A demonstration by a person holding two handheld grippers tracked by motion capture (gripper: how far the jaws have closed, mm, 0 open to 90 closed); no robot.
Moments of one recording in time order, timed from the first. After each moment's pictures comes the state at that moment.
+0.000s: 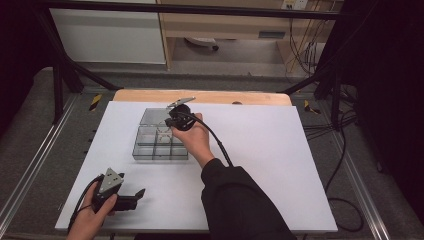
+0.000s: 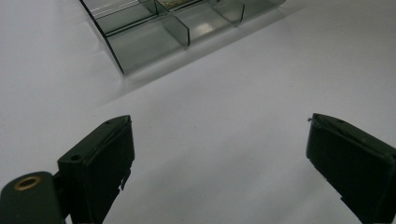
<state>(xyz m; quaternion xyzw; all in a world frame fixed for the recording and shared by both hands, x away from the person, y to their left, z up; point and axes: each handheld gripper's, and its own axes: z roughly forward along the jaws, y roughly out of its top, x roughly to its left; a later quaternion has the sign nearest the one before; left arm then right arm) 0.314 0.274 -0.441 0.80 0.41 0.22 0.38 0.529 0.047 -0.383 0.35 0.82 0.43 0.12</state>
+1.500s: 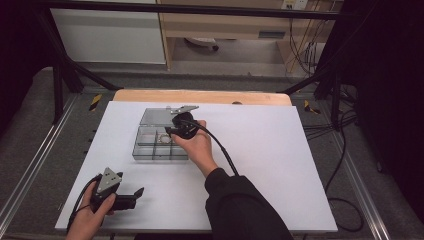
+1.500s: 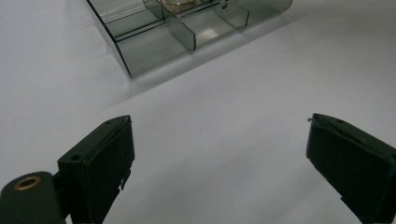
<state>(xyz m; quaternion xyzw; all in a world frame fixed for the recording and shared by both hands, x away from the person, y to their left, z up) 0.313 0.277 -0.439 0.79 0.41 0.23 0.38 0.512 0.036 -0.395 0.36 0.81 0.44 0.14</state>
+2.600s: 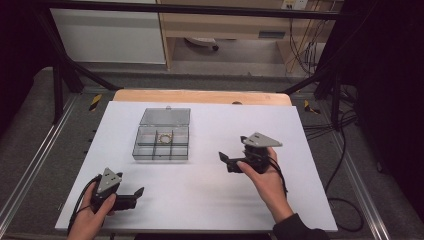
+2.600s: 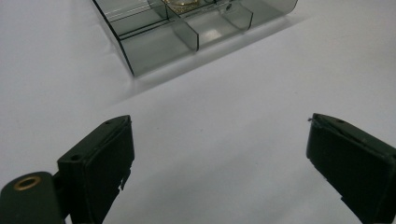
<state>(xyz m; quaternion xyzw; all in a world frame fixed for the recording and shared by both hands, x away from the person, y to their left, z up) 0.312 0.276 -0.439 0.79 0.43 0.23 0.38 0.386 -0.157 -0.378 0.37 0.75 0.51 0.21</state>
